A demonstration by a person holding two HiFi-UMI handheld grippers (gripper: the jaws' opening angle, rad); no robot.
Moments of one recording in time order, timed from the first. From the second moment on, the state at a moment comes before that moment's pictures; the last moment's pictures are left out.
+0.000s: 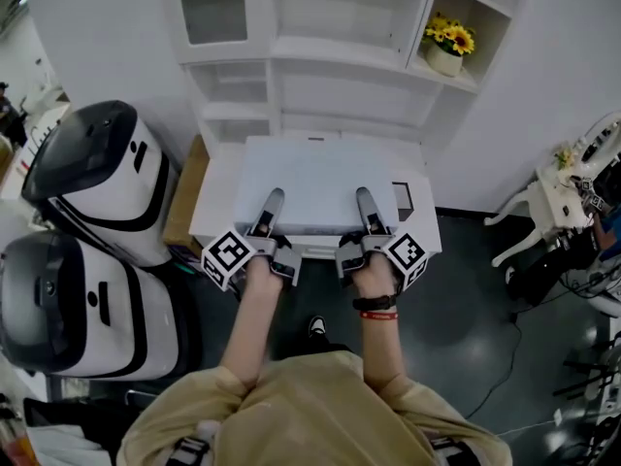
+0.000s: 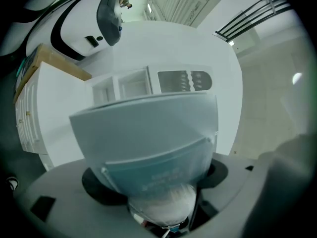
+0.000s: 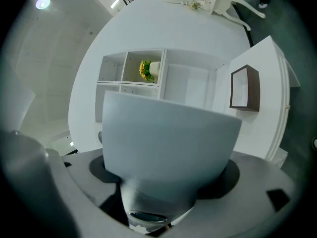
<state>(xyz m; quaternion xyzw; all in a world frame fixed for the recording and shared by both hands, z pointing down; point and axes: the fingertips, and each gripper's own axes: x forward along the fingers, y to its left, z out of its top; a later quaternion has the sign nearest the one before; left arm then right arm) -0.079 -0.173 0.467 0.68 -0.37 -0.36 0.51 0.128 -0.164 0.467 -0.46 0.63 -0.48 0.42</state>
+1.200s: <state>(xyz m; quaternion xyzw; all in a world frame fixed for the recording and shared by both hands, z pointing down) -0.021 -0.330 0.394 0.69 -0.36 -0.37 0.51 0.189 -0.323 0.388 -0.46 0.62 -0.46 0.44</state>
